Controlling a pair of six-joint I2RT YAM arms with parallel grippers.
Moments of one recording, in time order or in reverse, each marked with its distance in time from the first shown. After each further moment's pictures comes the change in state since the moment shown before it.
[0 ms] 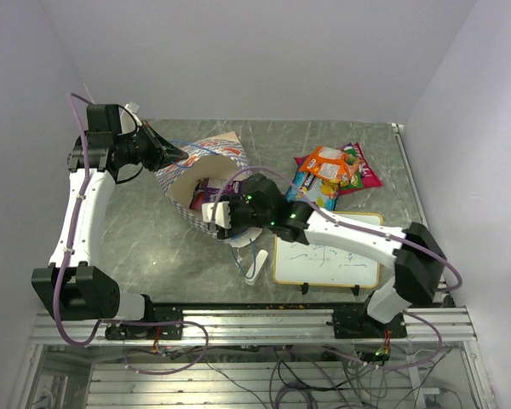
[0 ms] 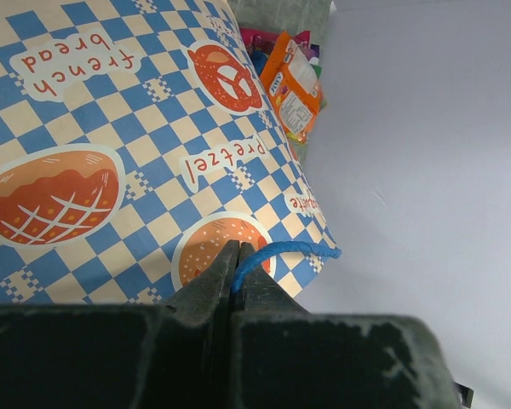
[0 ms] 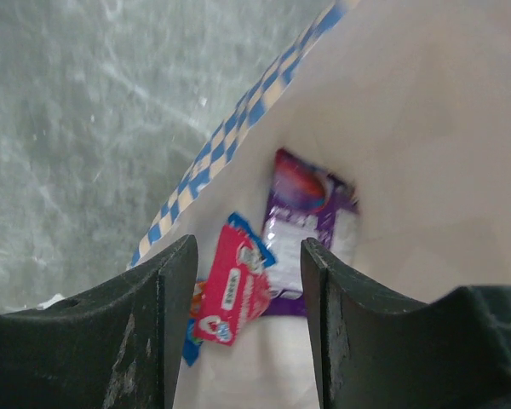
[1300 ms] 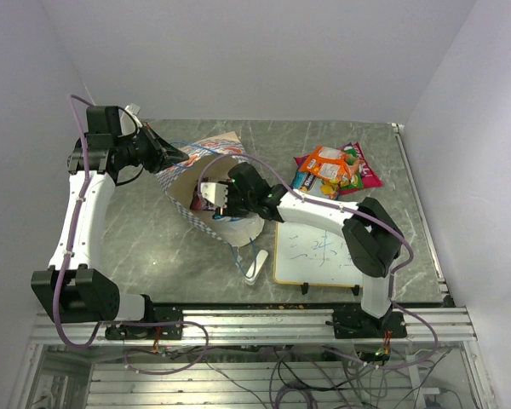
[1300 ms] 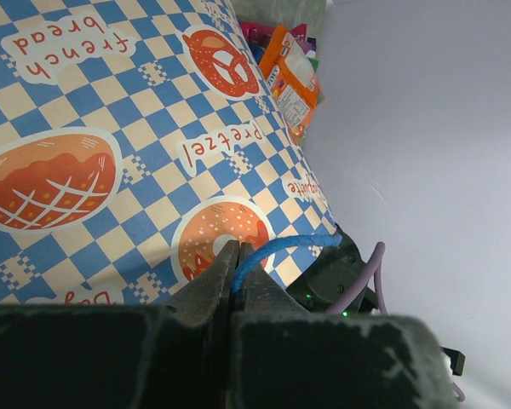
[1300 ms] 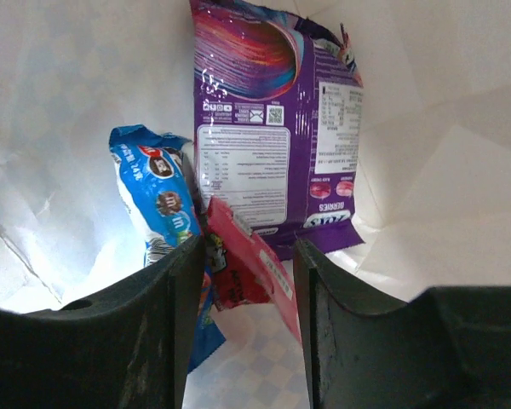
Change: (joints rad) left arm 0.000 -0.015 -0.019 0.005 0.015 0.000; right arm -0.124 0.346 0.193 -0.110 0.222 0.032
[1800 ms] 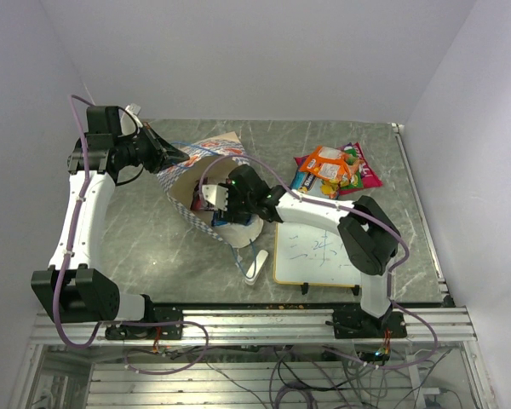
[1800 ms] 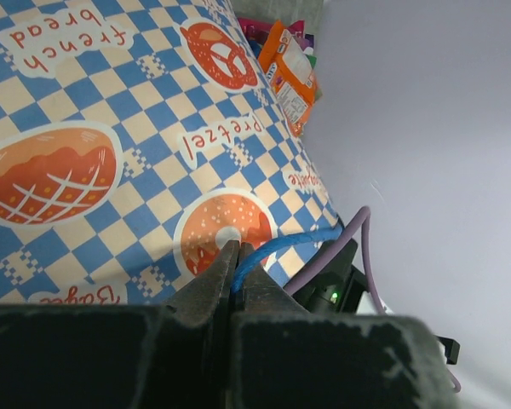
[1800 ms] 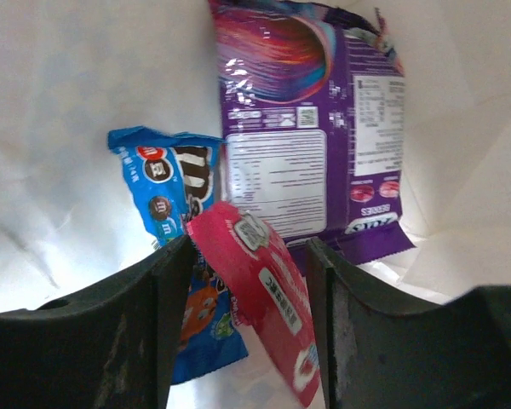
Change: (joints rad) left arm -0.002 0.002 0.000 0.001 0.011 0.001; right arm -0.021 0.047 0.021 -0.001 -0.073 0.075
